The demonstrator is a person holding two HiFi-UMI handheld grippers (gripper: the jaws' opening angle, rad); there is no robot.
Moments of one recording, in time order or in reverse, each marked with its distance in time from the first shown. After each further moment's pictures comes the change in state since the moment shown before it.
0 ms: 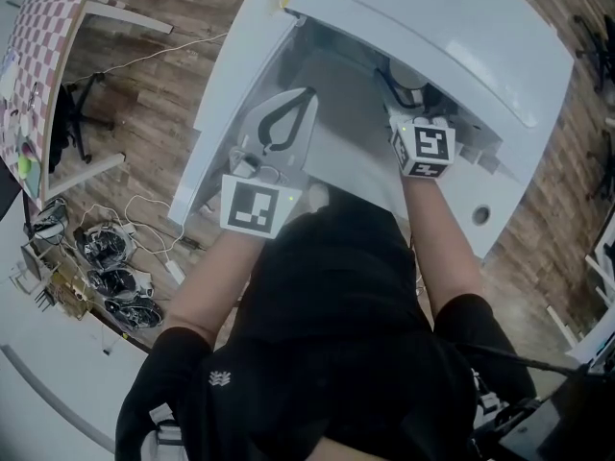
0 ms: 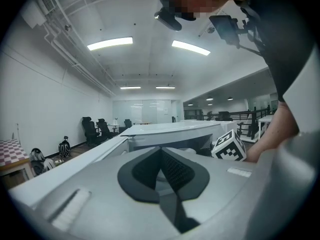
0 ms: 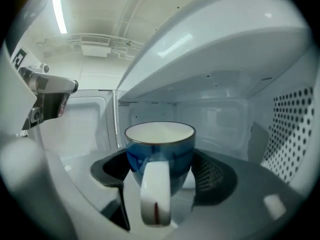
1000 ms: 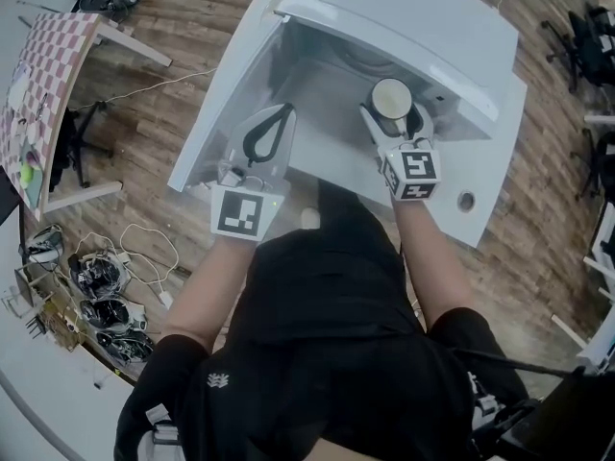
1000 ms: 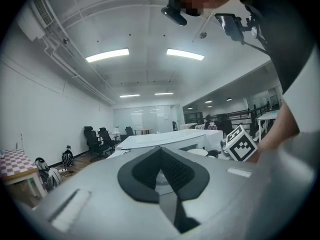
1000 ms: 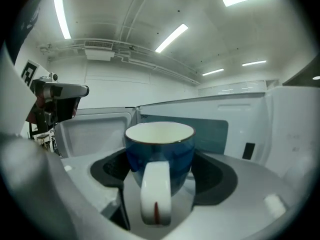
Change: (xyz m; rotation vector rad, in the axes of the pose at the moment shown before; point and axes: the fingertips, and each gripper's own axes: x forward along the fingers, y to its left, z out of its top) left arm -0.084 -0.049 0.049 0.045 -0.095 0.028; right arm -0.121 0.035 0.016 0.004 -0.009 0.033
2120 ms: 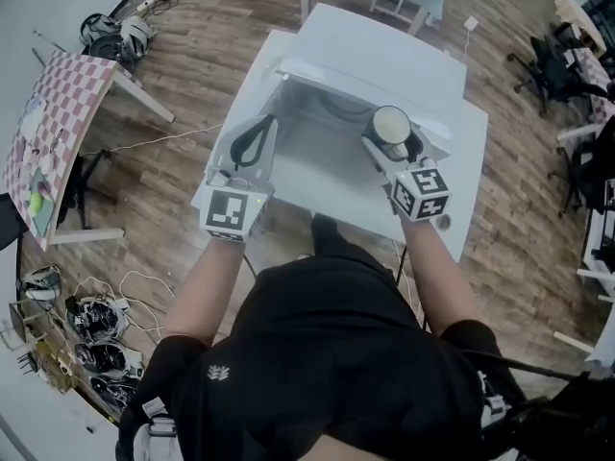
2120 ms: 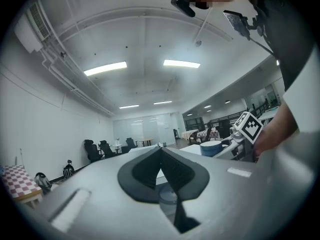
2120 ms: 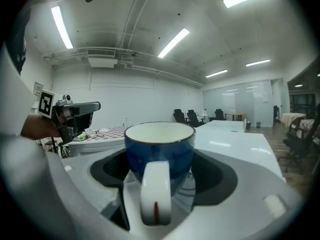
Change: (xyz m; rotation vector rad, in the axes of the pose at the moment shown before) left arm -0.026 0.036 0.101 0.084 -0.095 0.007; right arm -0.071 0.008 0.120 0.015 -0.019 0.071
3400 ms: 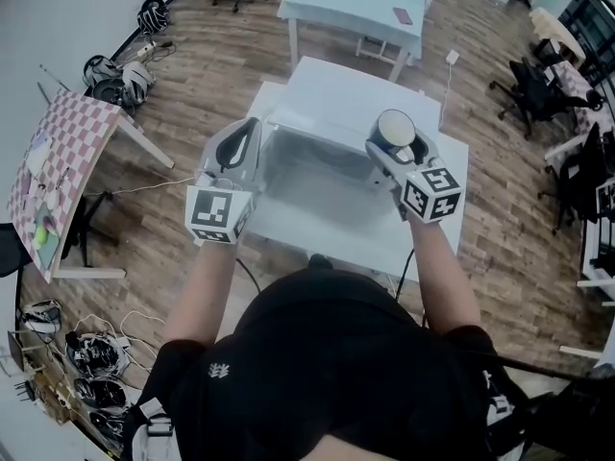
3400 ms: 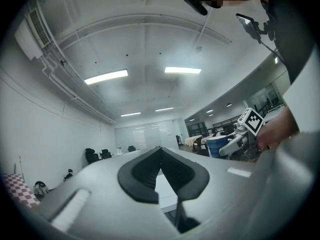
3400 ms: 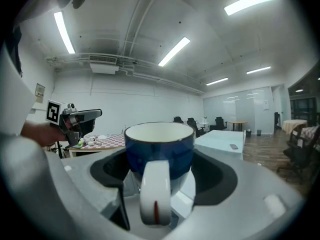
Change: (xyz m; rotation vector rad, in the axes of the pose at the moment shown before) left arm 0.038 0.038 0.084 0.027 -0.081 0.025; right arm -0.022 -0.045 0.108 -0.027 -0.073 0.000
